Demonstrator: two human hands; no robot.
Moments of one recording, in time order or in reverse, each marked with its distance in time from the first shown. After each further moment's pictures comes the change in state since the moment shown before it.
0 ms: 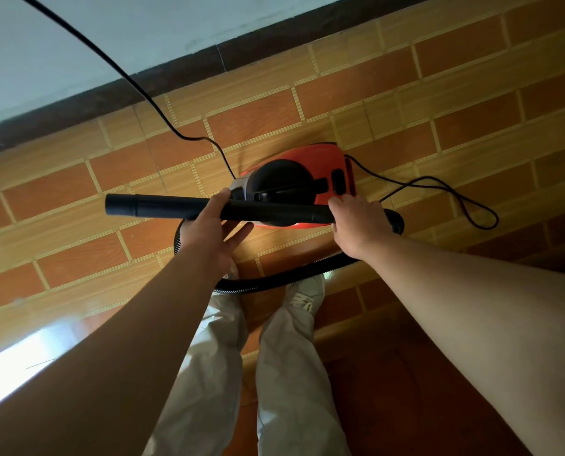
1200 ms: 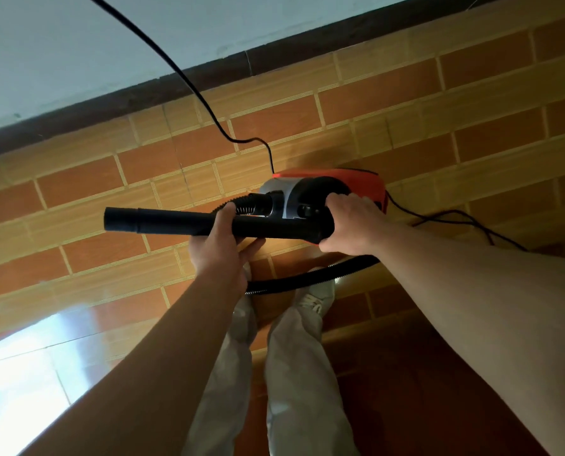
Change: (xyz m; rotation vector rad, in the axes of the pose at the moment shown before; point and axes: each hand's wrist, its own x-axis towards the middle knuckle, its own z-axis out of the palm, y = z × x) left_hand -0.044 -0.009 -0.011 -0.028 0.140 0.169; right_hand 0.016 -0.018 -0.025 0.141 -0.159 -0.184
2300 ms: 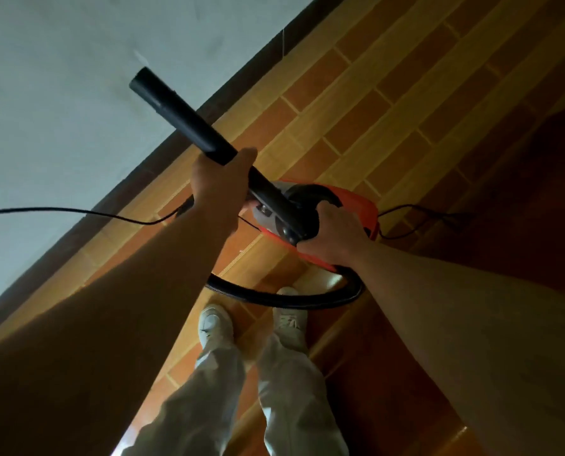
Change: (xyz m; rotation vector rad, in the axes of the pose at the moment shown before) left_hand -0.173 0.028 0.203 0.723 -0.518 0.389; right_hand -0.167 0.082 -0.015 0.650 0.383 0.464
